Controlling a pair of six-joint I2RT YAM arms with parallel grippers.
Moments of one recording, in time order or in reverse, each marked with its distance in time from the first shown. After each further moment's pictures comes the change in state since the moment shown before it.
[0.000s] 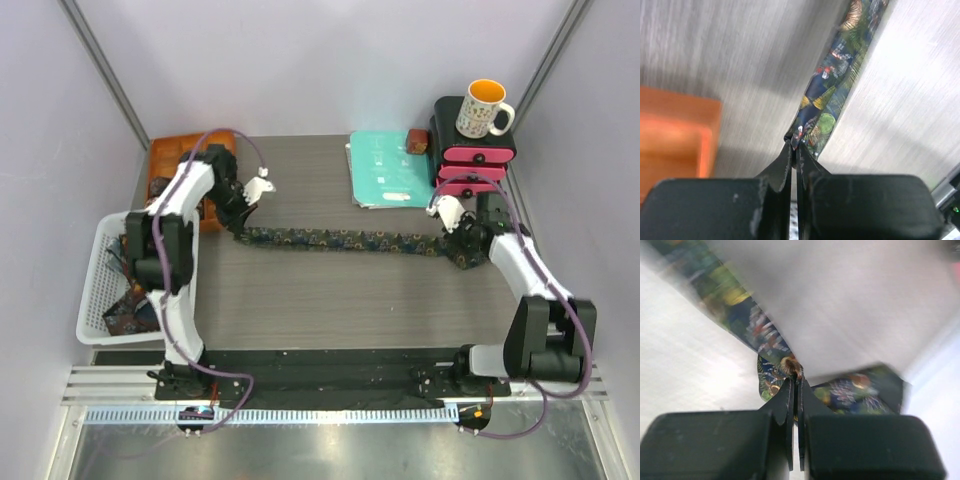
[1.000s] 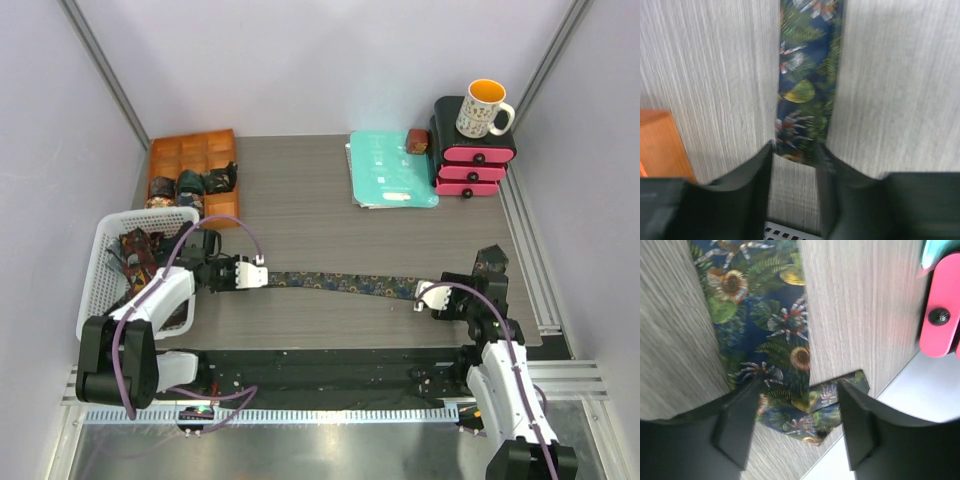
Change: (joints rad) left arm 0.003 -0.834 -1.165 0.778 0.046 0.437; right arm -0.045 -0.809 -0.686 0.172 -0.138 -0.567
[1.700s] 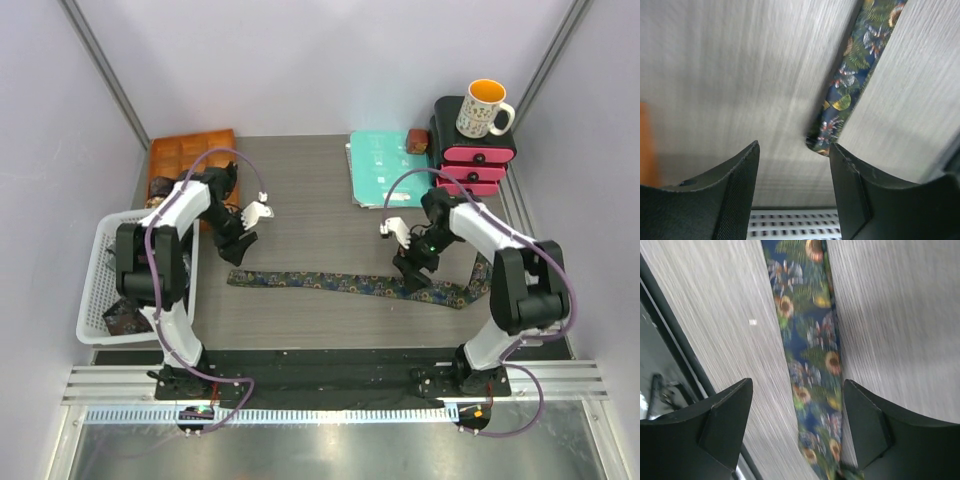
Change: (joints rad) left arm 0.003 0.559 0.770 -0.629 0.028 -0.312; right arm 0.276 1.025 0.896 -0.636 -0.222 0.427
